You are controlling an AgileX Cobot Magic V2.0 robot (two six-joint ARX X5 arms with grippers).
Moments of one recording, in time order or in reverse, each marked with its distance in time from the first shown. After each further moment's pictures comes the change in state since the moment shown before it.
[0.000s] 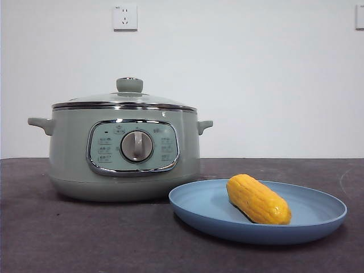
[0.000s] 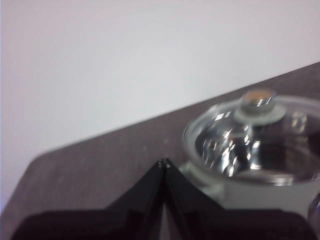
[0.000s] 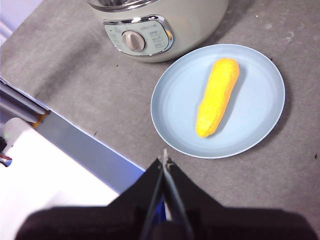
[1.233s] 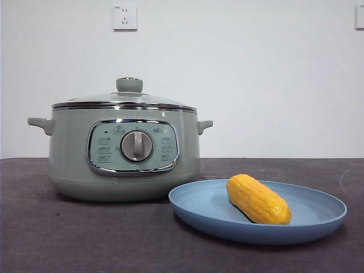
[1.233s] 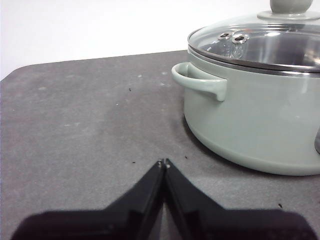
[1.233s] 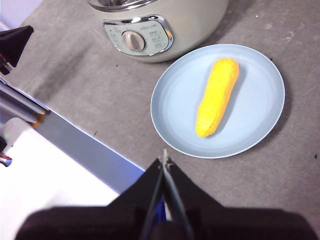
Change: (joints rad) left arm 0.002 -0.279 -0.354 -0.040 -0.064 -0.159; right arm 0.000 0.000 0.000 0.000 0.000 0.000
